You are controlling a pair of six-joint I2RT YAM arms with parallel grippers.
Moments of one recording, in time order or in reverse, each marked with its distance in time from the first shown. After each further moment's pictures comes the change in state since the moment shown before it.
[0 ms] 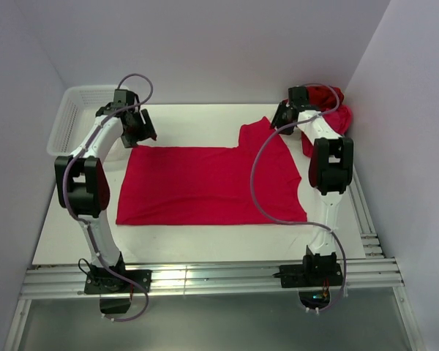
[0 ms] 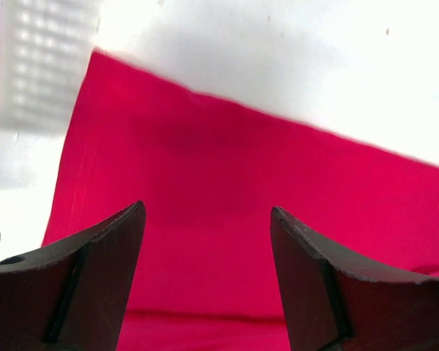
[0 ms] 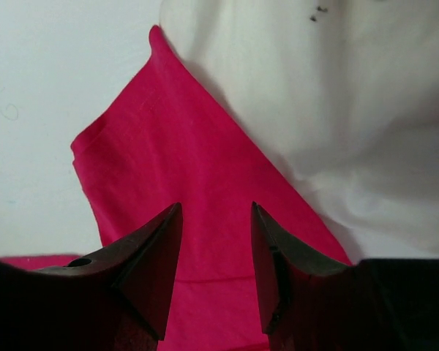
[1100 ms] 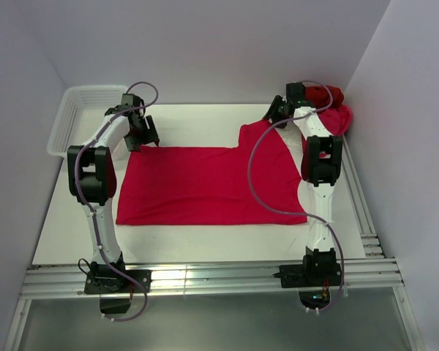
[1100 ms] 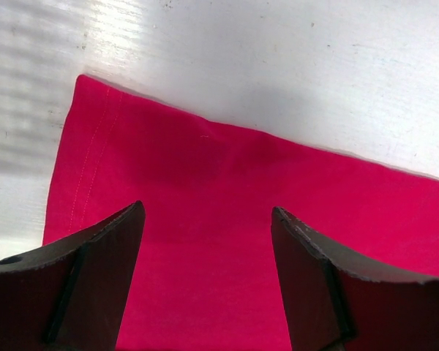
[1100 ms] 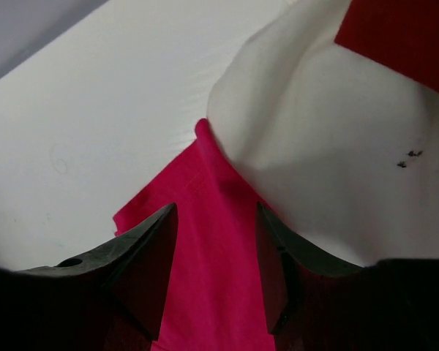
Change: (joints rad) left arm 0.005 0.208 0.115 -0.011 -0.011 0.034; right arm -0.011 0.279 0.353 -0.012 -0.137 0.083
